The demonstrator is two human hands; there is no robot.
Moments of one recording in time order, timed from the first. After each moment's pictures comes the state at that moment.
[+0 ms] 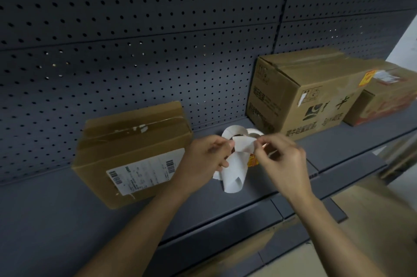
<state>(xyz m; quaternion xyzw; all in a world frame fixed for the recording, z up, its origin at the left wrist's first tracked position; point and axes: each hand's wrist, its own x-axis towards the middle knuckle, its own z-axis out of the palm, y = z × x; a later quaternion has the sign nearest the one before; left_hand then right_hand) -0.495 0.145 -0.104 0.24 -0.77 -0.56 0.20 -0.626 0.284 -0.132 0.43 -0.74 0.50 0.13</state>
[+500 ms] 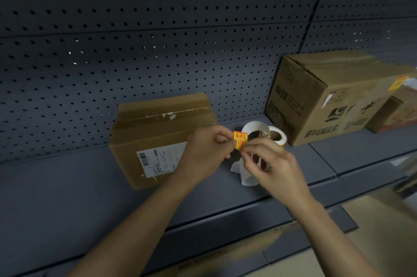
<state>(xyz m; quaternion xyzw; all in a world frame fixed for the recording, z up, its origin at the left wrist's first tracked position) -0.457 0.138 -0.087 0.28 -0.78 -0.50 0.25 -0.583 0.264 -0.132 0.60 -0.67 0.42 0.14</state>
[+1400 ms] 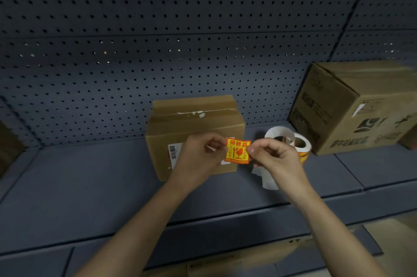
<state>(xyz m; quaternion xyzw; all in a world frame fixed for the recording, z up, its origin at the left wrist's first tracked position) -0.395 0.122 -0.097 0.32 -0.76 -0.47 0.31 -0.554 0.232 -0.120 0.40 -0.59 0.64 -0.27</state>
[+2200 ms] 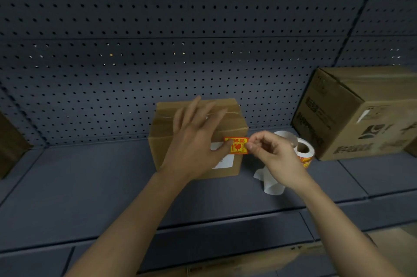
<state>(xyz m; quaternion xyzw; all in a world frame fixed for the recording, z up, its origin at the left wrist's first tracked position) -0.391 0.097 -0.086 0.27 -0.91 -0.02 0.31 -0.575 0.210 -0.116 0.53 -0.61 0.55 -0.24</state>
